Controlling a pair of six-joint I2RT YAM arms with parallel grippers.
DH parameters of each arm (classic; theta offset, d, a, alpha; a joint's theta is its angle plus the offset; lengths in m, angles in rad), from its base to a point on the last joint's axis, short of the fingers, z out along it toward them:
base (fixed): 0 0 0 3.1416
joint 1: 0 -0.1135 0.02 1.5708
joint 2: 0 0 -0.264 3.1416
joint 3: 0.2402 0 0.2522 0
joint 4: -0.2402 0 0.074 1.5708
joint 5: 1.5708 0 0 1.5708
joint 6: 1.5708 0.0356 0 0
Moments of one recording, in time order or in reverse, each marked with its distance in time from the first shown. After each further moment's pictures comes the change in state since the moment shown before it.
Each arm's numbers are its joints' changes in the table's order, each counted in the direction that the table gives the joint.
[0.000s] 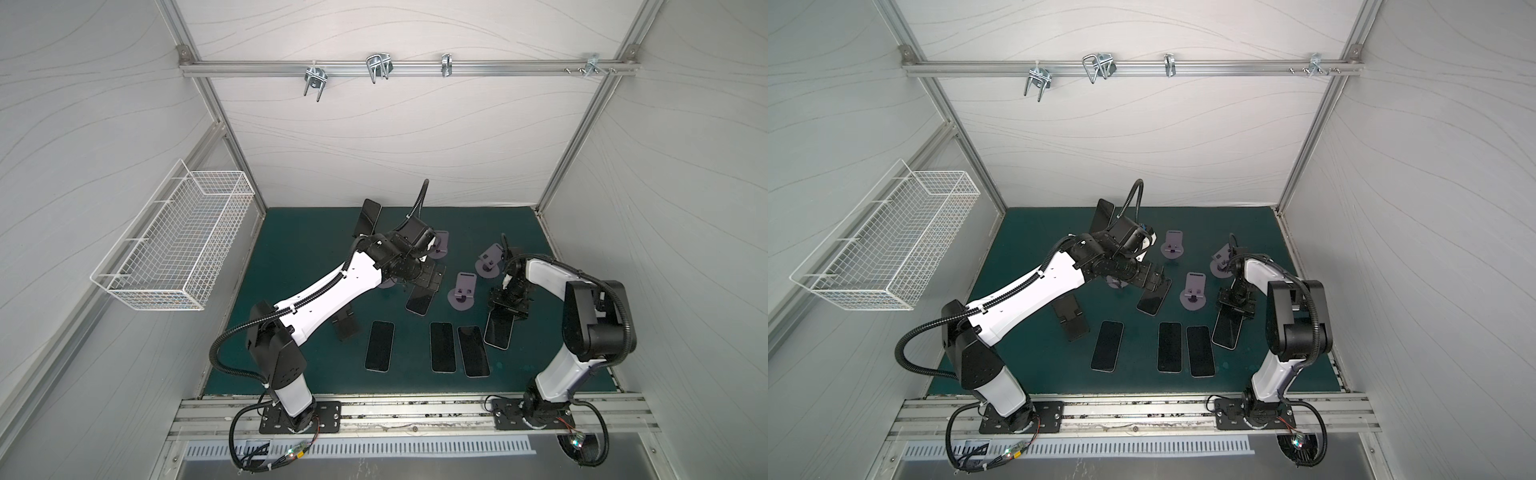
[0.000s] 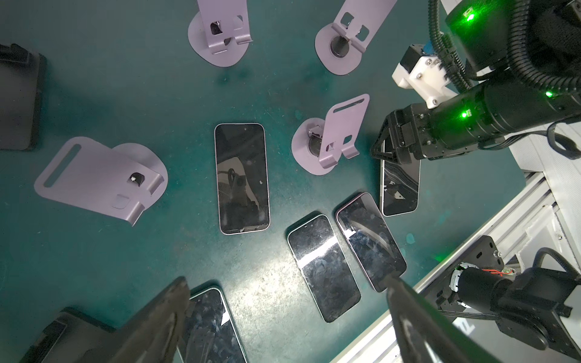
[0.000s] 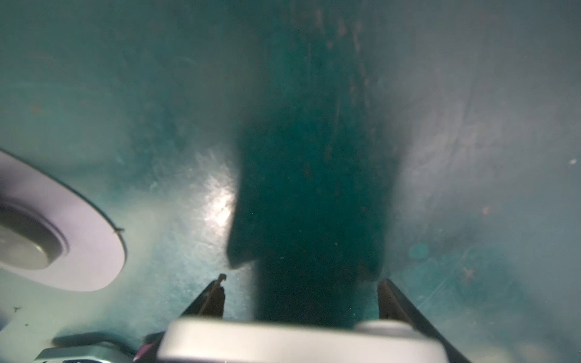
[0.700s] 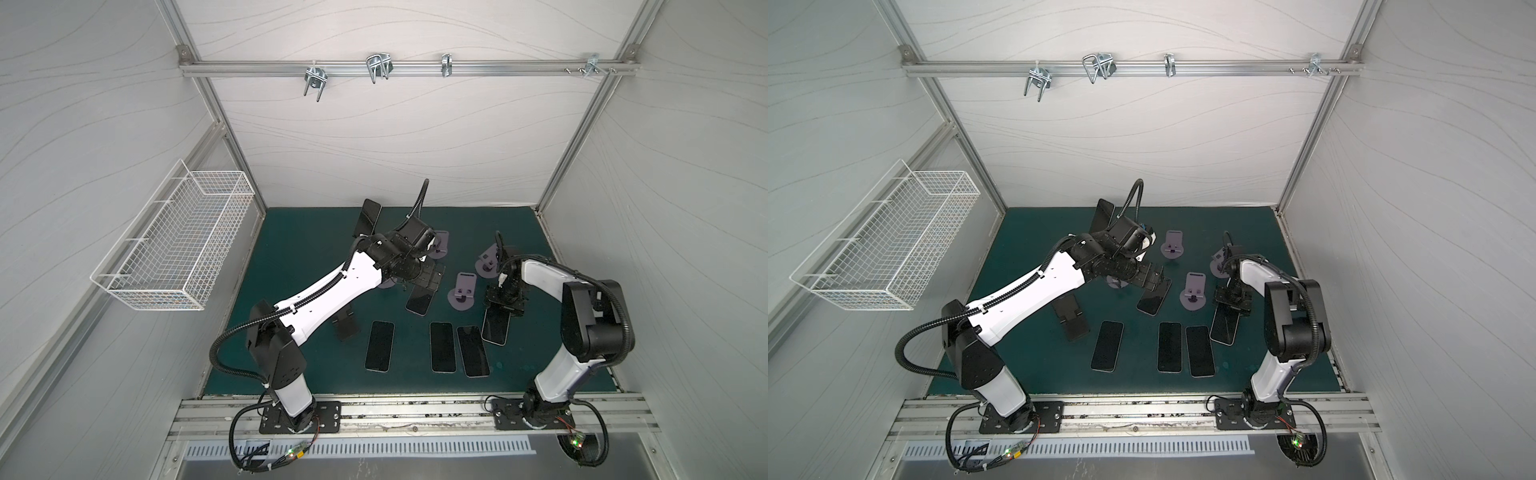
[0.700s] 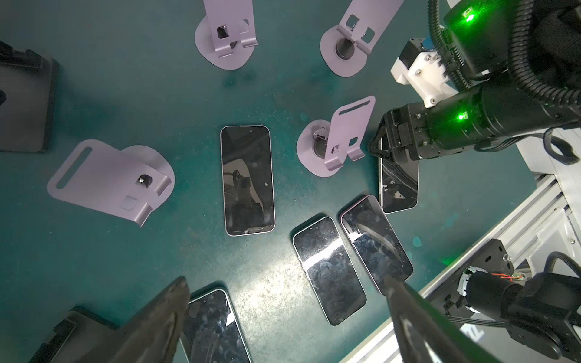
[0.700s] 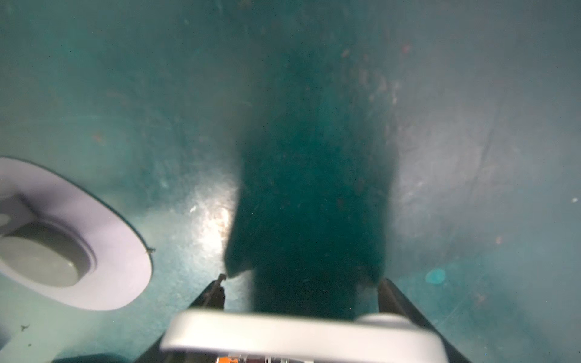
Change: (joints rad) left arm 0.000 0.001 0.000 0.000 -0.021 0.010; right arm -0.056 0.000 -0.008 0.072 0.047 0.026
